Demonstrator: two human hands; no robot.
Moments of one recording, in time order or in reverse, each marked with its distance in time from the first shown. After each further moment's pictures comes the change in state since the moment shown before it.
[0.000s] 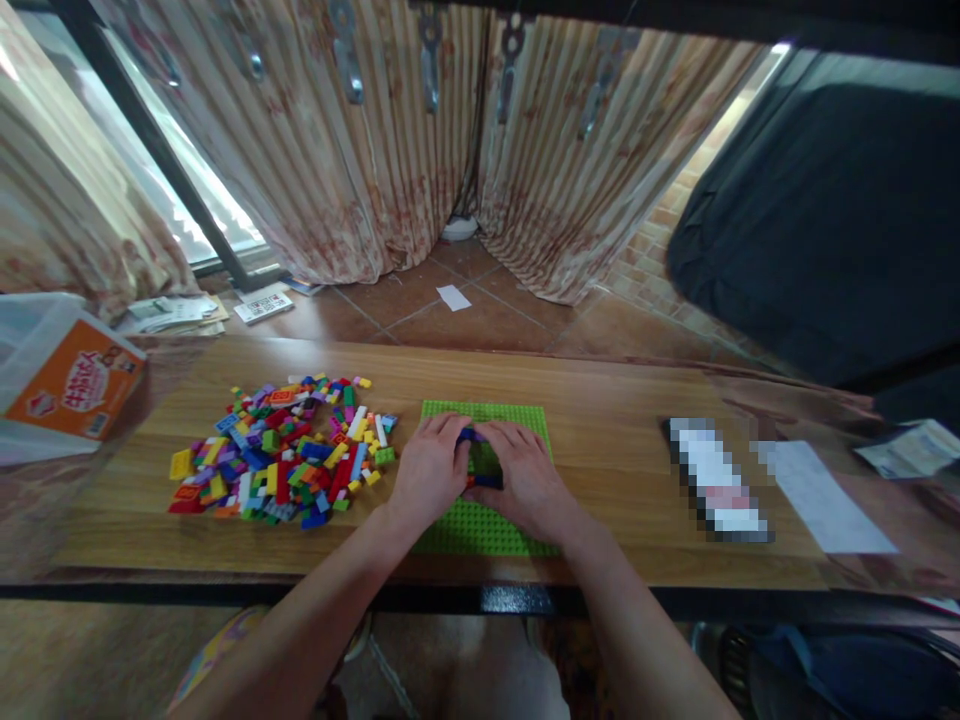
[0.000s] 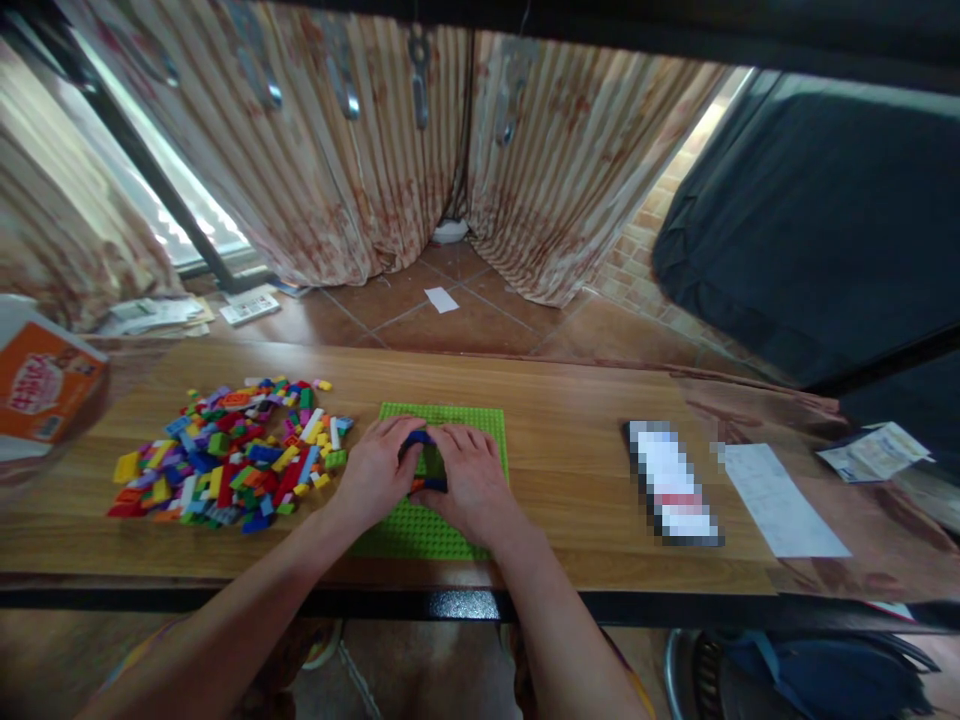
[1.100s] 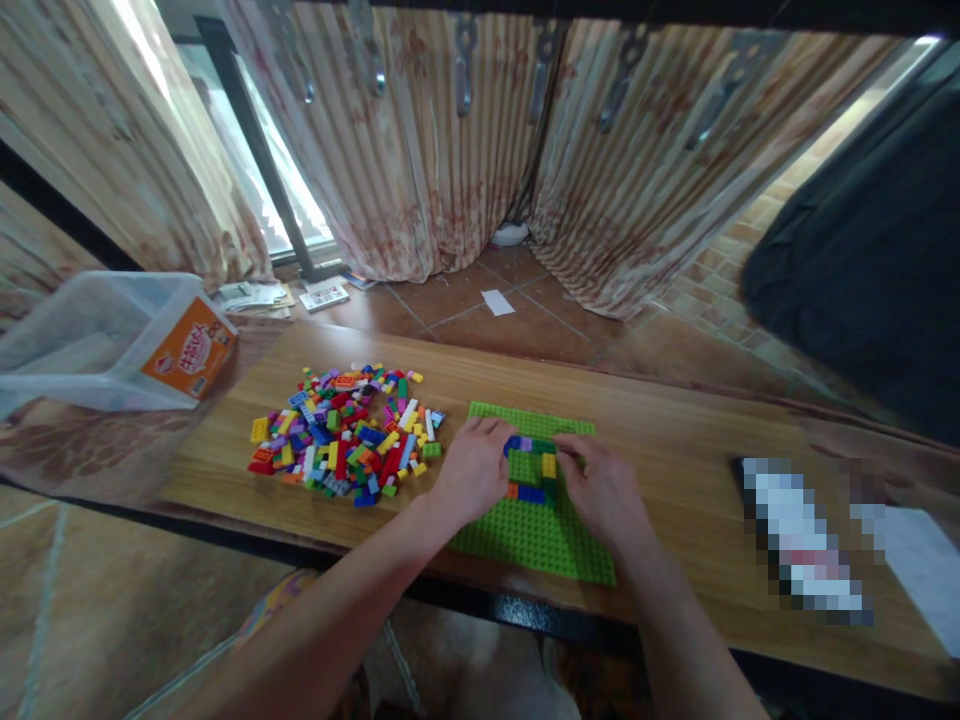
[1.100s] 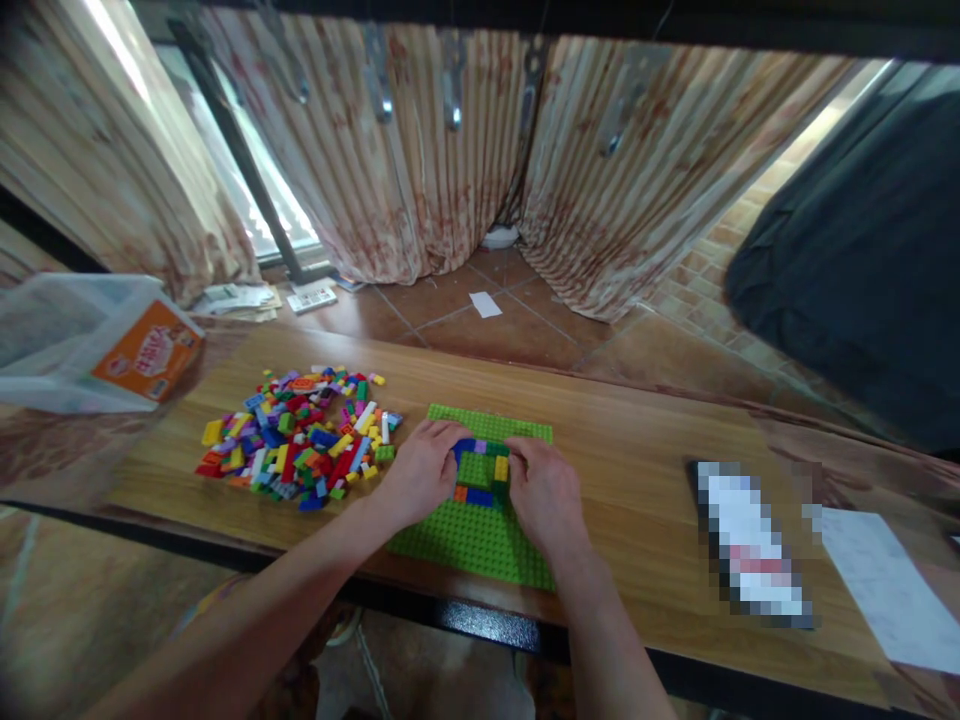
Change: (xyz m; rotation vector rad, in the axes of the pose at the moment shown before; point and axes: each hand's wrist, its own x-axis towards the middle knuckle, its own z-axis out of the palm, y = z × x) left_hand -0.001 -0.003 -0.005 -0.002 -0.073 0.055; right_hand 0.004 0.021 -0.005 0.018 0.217 0.244
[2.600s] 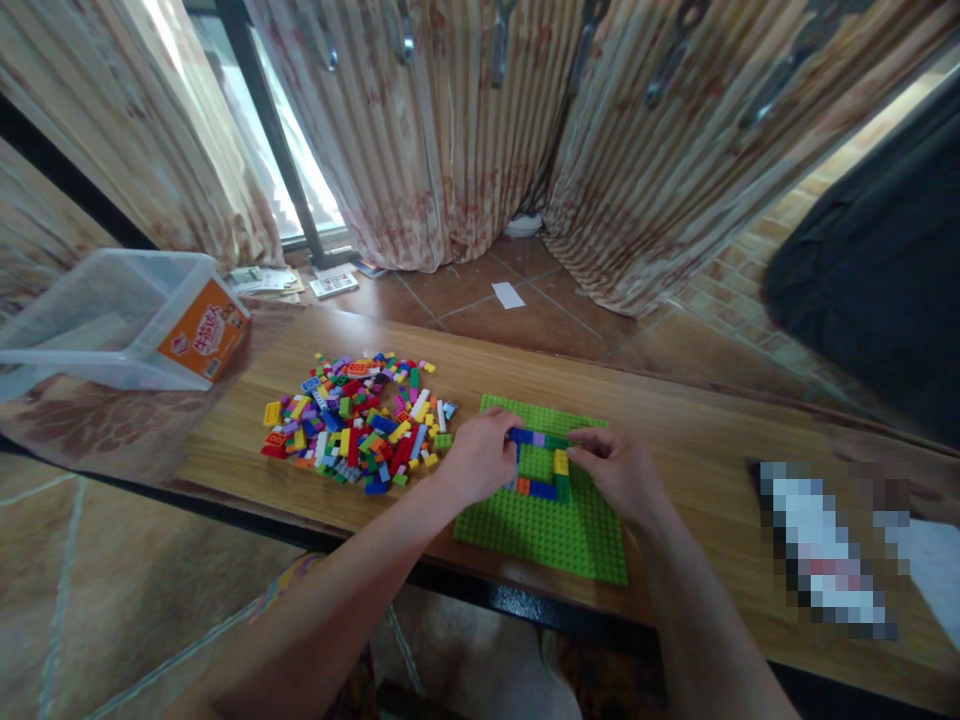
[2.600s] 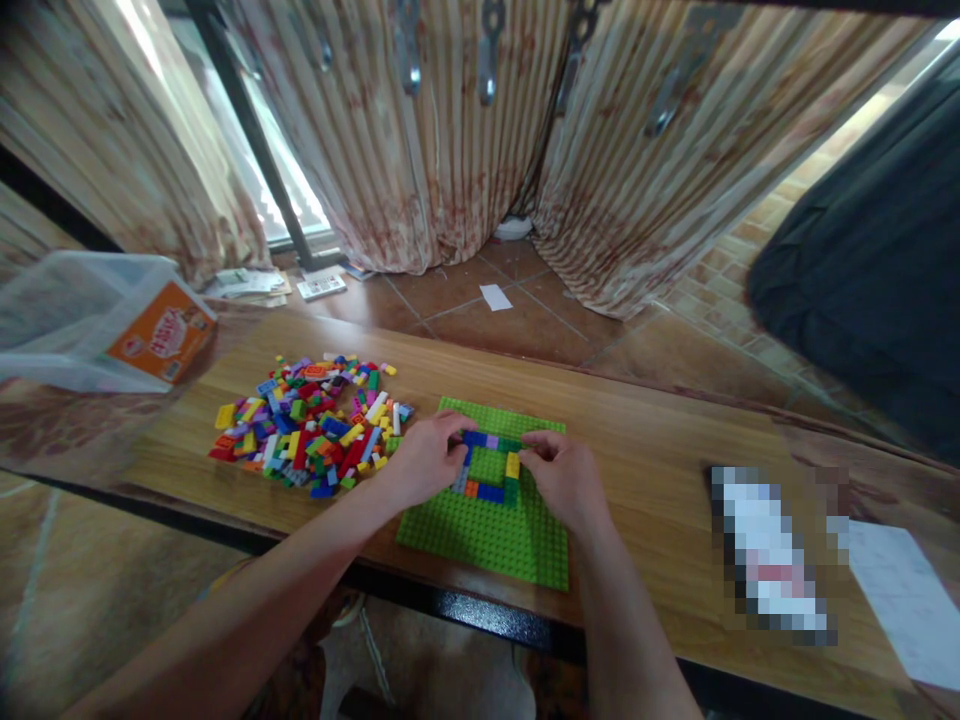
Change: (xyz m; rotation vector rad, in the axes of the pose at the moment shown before) left_hand 0.006 -0.003 -0.011 -0.191 -0.066 -0.220; right_hand 0.018 0.021 0.002 0.397 -0.129 0.292
